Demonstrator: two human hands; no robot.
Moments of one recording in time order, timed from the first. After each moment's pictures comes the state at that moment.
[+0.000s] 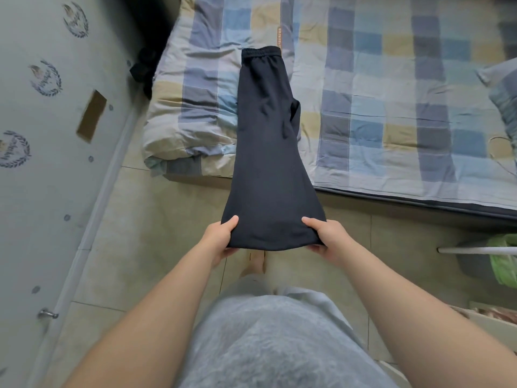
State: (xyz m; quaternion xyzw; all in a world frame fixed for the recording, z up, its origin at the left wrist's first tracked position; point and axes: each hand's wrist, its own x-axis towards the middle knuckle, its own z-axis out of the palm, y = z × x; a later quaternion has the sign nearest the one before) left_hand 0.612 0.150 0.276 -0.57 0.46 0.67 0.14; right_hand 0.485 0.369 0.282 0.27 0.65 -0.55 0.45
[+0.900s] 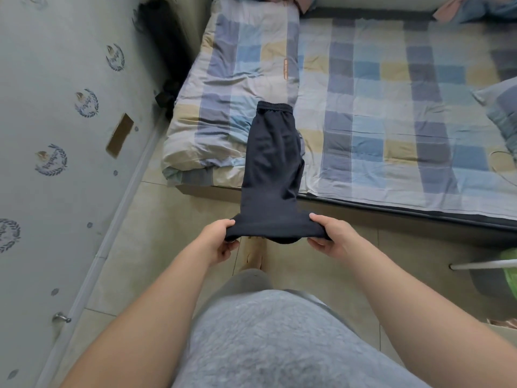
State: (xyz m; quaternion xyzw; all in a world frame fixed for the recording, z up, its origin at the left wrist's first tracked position) left_hand 0.646 0.162 0.318 -0.58 0.46 0.66 0.14; right_hand 0.499 0.393 0.319 0.29 0.60 -0.60 0.44
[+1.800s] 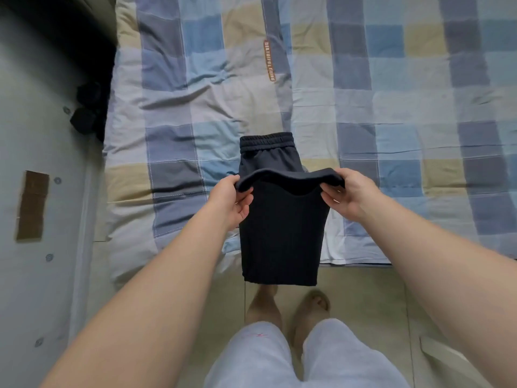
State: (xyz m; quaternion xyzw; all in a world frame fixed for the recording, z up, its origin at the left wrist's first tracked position) left_hand 0.161 -0.099 0.204 -0.58 0.37 0.70 0.18; right_hand 0.066 0.121 0.210 0.43 0.58 -0.61 0.33
